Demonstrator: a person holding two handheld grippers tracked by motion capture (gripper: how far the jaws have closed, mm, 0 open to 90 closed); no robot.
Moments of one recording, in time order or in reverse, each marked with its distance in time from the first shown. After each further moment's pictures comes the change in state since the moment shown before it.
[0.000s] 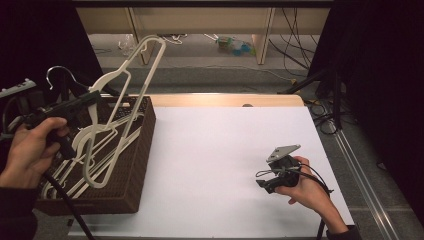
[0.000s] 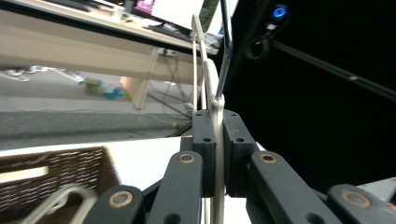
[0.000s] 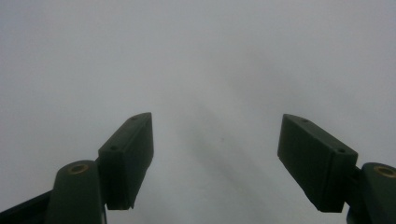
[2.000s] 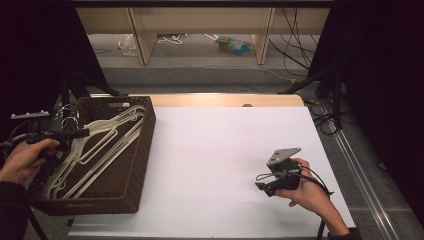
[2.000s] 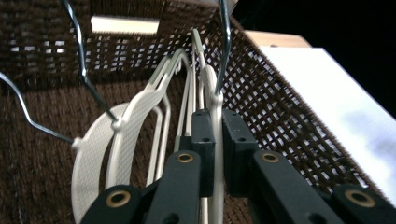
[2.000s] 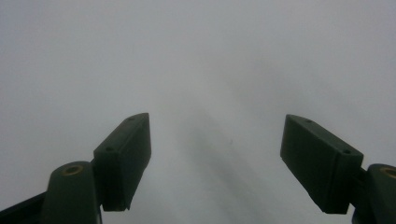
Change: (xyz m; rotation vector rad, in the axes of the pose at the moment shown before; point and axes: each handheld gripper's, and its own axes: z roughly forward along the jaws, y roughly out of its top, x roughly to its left) left arm 0.164 -0.078 -0.001 0.391 0.059 -0.060; right arm 0.004 -0.006 0.002 -0.035 0.011 -0.028
